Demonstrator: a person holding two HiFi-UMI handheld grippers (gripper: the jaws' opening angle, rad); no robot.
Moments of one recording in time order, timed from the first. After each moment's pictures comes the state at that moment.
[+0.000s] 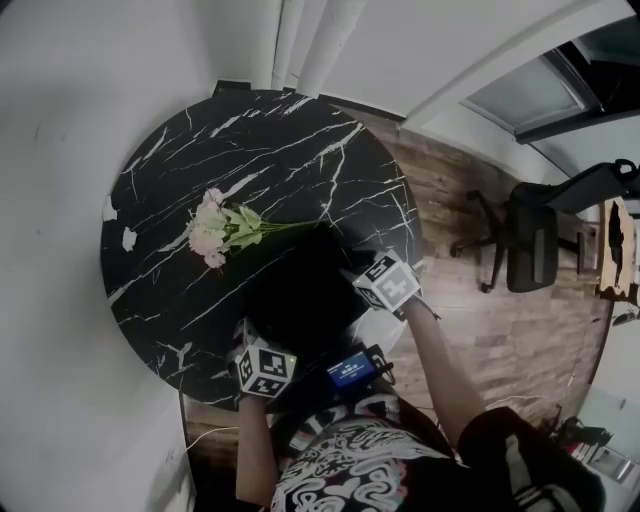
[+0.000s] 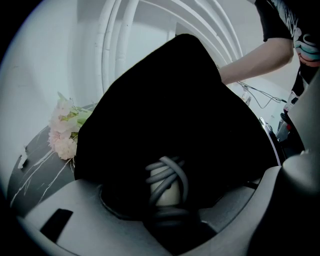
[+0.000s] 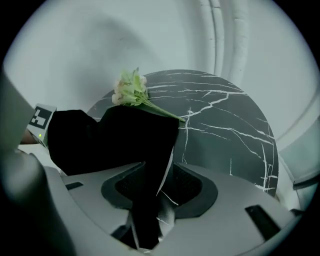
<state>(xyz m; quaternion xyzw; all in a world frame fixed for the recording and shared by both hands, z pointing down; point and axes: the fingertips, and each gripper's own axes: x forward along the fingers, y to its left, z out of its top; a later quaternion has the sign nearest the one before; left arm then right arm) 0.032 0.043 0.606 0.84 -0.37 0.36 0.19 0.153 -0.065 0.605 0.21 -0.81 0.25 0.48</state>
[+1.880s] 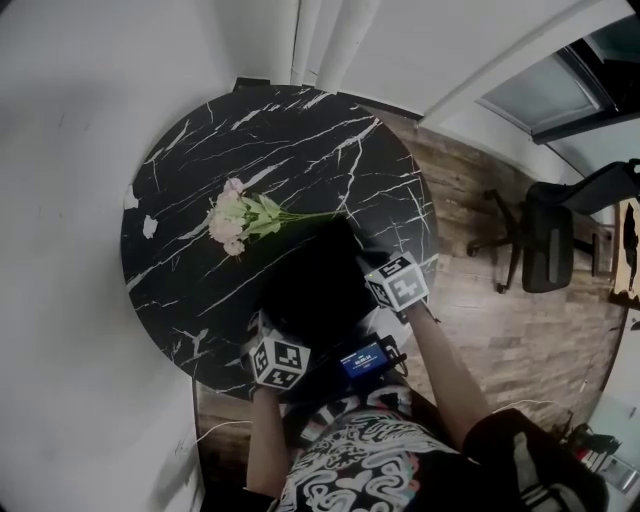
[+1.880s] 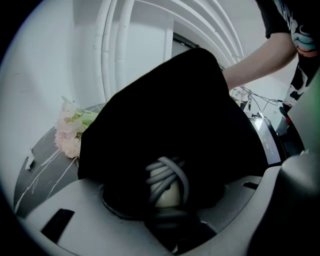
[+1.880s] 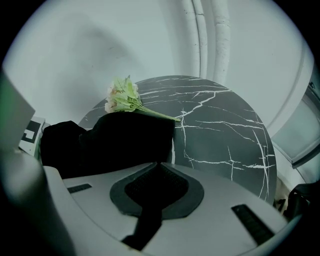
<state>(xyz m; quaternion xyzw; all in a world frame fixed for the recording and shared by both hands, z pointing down) 0.026 0.054 0.605 0.83 -0.37 0.37 0.18 0.151 -0.058 0.605 0.29 -0.80 0.27 0.45</state>
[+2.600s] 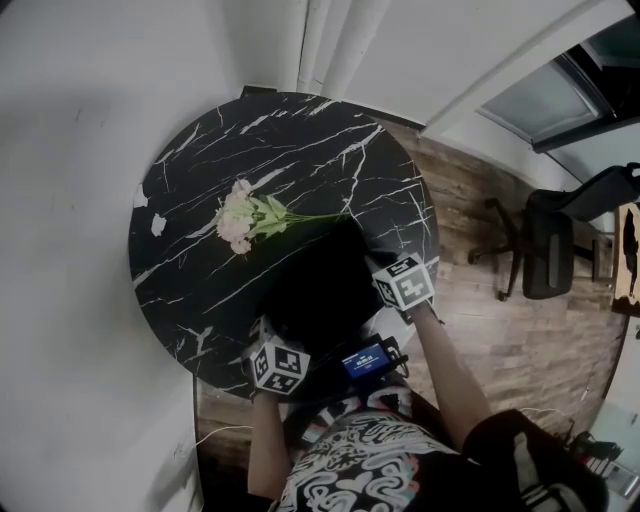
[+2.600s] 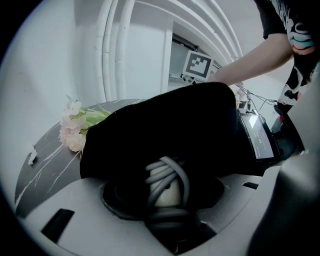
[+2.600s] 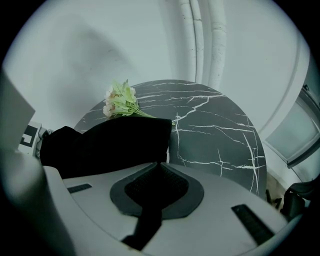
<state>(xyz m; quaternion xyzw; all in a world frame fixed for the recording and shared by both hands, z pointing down) 0.021 0.075 0.600 0.83 -0.37 0.37 0.19 0.161 -0.061 0.592 0.31 -0.80 0.26 0.44</state>
